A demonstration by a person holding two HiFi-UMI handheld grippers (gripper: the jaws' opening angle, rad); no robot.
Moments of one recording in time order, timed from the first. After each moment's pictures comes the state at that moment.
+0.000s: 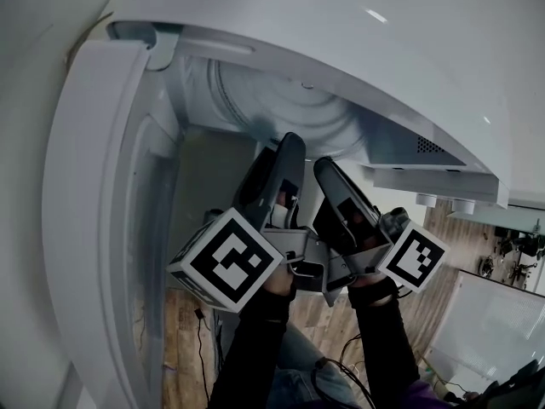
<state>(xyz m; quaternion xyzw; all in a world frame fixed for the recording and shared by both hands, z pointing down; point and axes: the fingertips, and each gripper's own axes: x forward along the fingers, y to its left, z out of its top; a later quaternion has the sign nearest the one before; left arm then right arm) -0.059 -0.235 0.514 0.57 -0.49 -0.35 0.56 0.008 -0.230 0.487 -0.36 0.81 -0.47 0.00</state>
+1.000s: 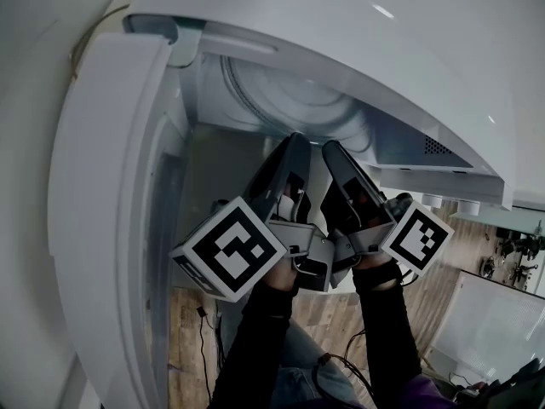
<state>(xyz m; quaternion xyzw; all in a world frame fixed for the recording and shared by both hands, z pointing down) -0.052 -0.242 0.511 0.57 -0.45 -0.36 0.58 0.009 -0.252 0.498 -0.38 0.81 -0.45 -0.01</state>
